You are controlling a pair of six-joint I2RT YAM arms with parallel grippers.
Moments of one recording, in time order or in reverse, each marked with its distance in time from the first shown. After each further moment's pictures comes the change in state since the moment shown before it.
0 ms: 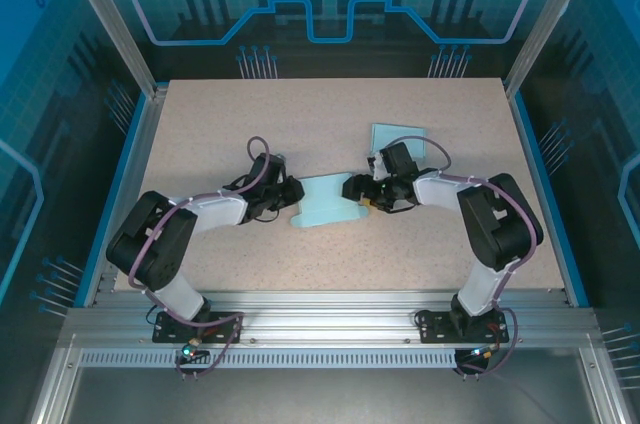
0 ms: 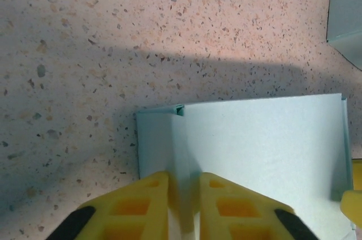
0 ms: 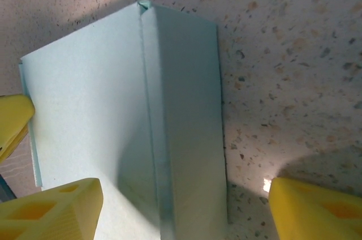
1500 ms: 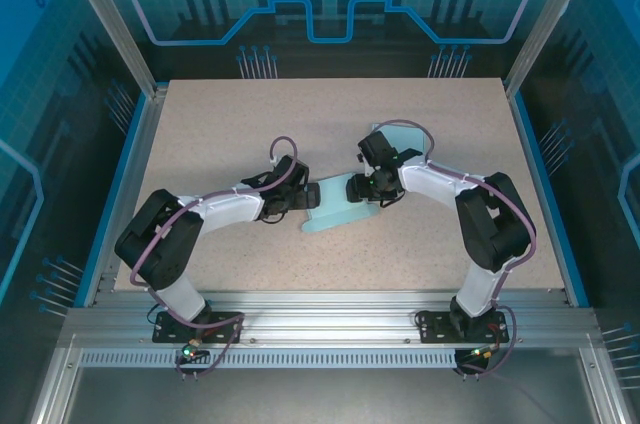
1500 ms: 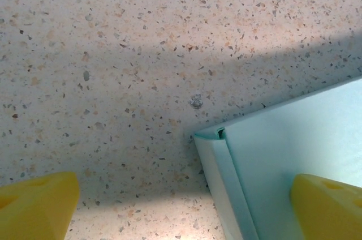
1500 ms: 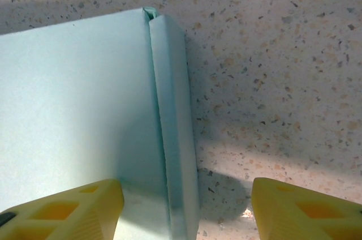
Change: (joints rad) left arm -0.142 0.030 0.146 -0.300 -0.323 0.161; right arm 0.111 0.018 0.240 -0.436 0.416 -0.221
